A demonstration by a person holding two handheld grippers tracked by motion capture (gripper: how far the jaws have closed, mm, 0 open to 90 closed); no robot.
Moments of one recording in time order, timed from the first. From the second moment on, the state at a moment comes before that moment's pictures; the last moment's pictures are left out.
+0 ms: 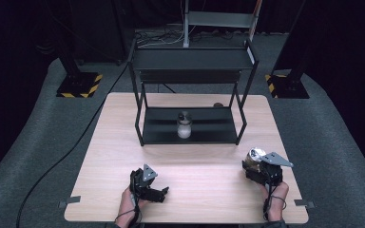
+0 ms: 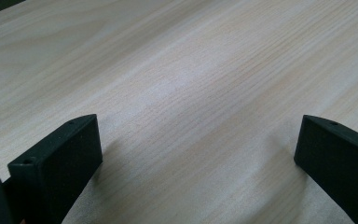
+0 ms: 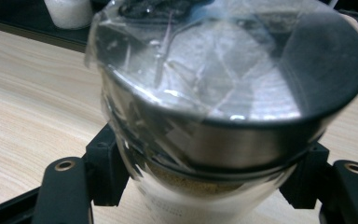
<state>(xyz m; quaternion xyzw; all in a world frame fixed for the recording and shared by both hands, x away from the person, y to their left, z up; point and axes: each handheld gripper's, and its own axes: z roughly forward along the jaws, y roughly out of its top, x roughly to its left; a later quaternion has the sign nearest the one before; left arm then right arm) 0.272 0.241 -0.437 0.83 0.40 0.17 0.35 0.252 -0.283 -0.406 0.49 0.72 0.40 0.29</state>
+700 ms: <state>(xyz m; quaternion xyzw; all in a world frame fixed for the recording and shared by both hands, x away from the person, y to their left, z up) 0.272 0.241 -0.437 0.83 0.40 0.17 0.35 0.275 -0.269 -0.395 0.46 0.74 0.39 0.28</state>
